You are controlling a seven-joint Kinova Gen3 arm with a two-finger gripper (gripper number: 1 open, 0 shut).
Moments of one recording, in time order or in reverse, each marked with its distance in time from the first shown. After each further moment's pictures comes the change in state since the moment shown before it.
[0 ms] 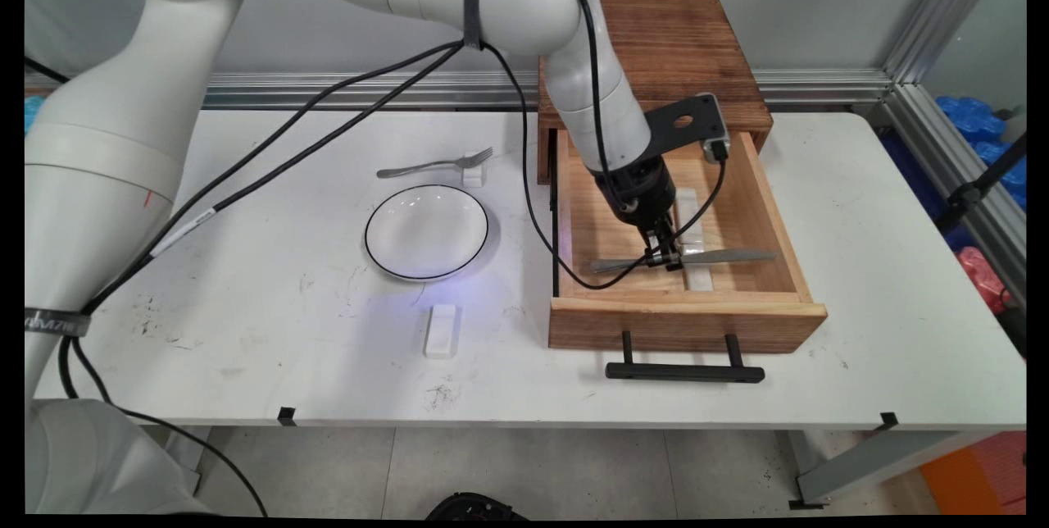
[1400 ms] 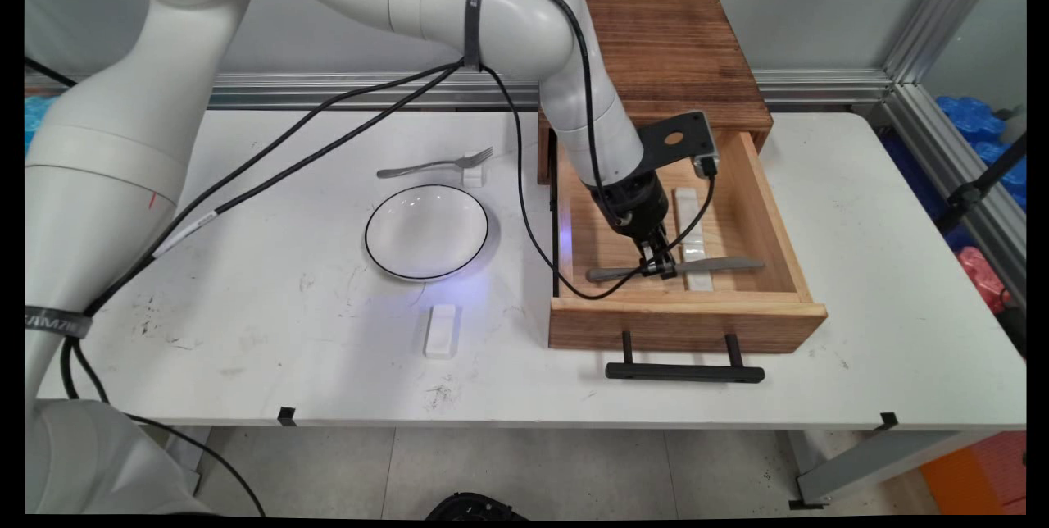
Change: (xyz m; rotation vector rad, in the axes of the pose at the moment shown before) arm -0.014 -0.005 0.020 0.001 0.004 -0.012
